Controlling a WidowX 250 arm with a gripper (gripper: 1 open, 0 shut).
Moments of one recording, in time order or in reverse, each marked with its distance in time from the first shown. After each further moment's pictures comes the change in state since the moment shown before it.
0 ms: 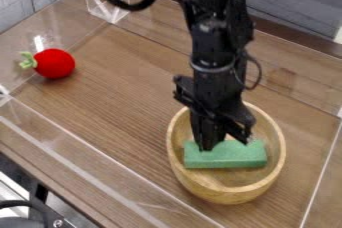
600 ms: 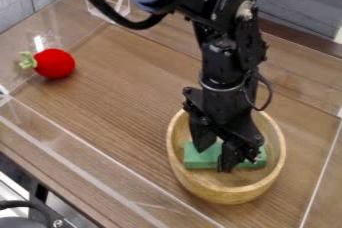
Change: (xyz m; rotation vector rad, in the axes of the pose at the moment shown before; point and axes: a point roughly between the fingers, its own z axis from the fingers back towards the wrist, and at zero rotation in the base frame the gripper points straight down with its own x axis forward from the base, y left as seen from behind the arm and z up) arm 0.000 -0.005 -0.005 0.021 -0.031 -0.045
